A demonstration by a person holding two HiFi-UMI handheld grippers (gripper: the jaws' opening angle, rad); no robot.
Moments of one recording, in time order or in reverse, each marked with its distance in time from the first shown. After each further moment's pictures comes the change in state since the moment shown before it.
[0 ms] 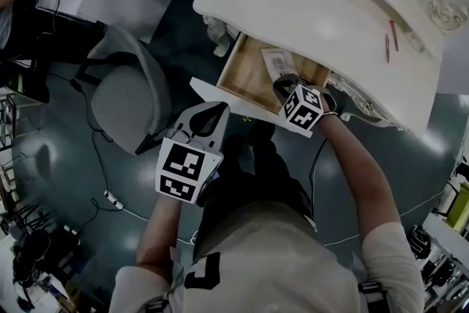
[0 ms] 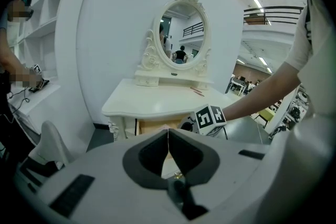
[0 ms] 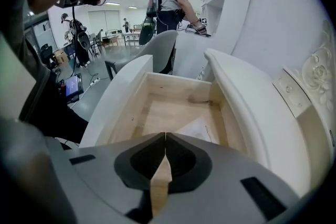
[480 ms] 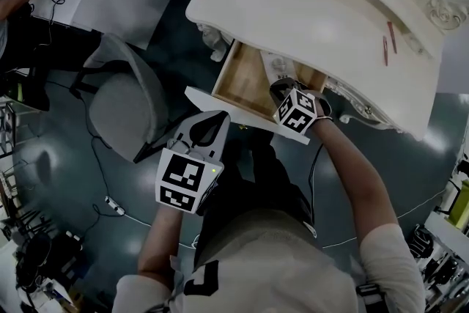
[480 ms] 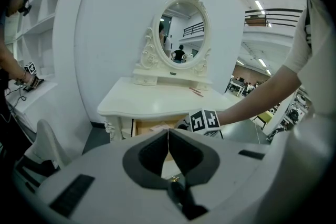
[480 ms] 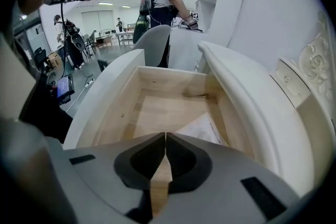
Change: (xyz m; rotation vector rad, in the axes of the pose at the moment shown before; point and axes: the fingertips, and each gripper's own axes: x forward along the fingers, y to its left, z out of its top) left arm 0.014 -0.006 0.005 -0.022 0.010 -0.018; right arm 0.016 -0.012 -0.012 0.053 0.022 -0.019
